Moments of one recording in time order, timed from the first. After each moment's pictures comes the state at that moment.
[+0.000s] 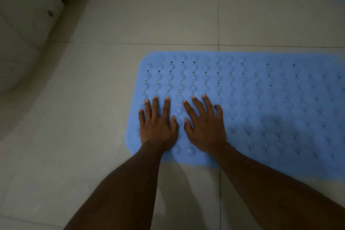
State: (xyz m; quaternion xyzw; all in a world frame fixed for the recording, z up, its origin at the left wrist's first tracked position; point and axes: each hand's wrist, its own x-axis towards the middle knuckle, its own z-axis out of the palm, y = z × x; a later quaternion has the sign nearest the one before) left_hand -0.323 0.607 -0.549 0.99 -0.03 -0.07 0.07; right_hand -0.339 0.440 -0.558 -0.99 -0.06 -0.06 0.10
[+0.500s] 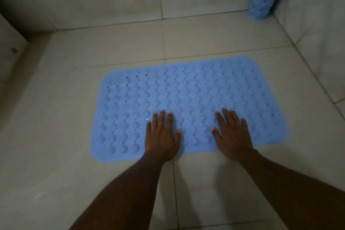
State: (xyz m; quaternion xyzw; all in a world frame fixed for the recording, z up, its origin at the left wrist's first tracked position) left_hand -0.389 0.483 -0.510 0.97 -0.18 -0.14 0.08; right_hand -0.459 0.248 -0.538 -0.99 0.13 -0.03 0.06
